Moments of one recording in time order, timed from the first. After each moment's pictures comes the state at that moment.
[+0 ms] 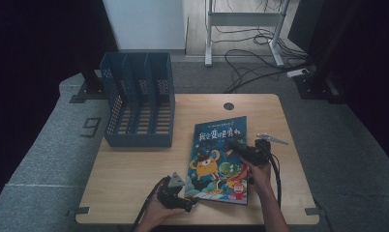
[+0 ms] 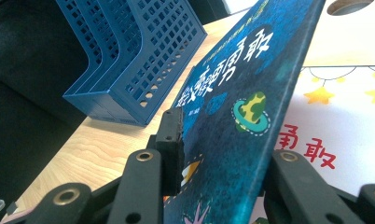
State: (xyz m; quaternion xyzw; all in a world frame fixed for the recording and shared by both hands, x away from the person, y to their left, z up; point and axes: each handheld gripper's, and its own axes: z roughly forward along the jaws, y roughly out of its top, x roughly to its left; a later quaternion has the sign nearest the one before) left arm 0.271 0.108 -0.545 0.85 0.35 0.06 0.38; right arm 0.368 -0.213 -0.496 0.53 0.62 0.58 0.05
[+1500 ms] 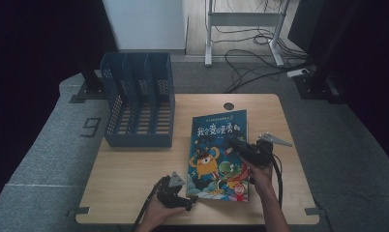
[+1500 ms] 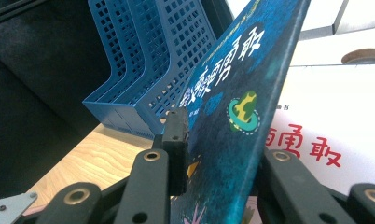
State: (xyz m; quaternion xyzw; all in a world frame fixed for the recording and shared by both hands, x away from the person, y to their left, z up) left arm 0.271 0.107 -0.545 0.85 0.36 0.08 0.36; right arm 0.351 -0.208 -0.470 0.47 0.63 0.61 0.09
